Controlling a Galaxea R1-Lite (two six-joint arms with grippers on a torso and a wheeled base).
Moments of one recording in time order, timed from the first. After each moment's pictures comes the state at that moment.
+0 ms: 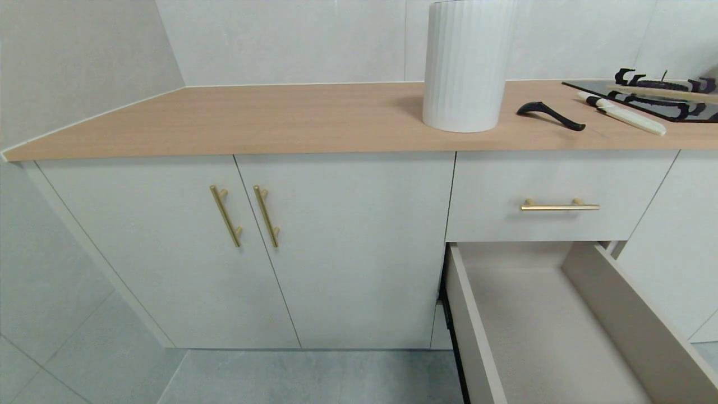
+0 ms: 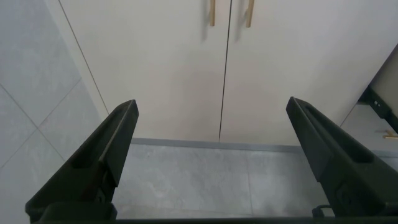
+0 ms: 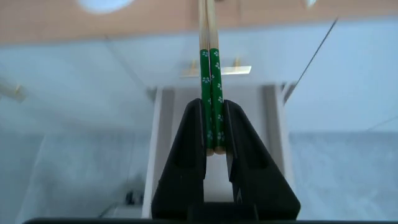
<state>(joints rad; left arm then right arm) 0.00 0.00 0.00 0.00 0.05 -0.01 0.10 1.29 -1.86 0.99 -0.01 0.15</state>
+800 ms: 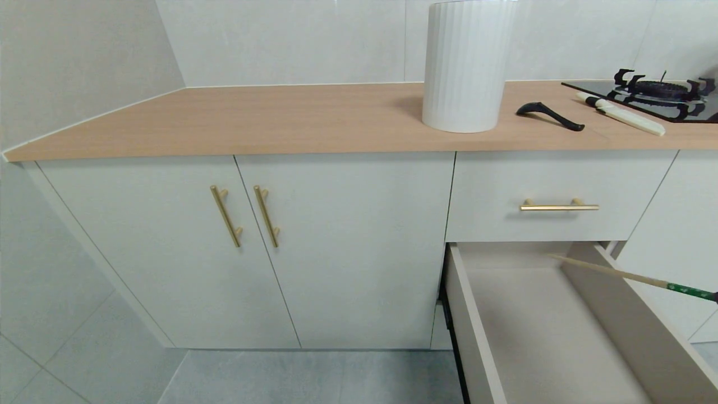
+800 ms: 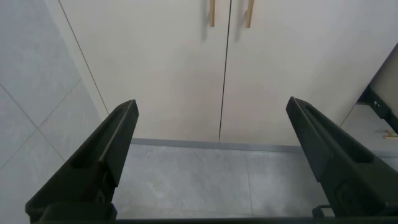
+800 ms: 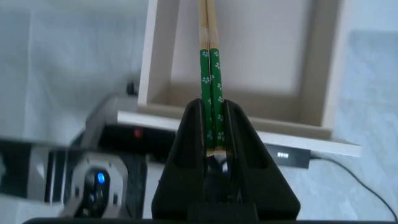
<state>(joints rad) 0.00 0.00 0.00 0.00 0.05 -0.01 0.21 1.19 -1.29 0.96 0.05 0.14</state>
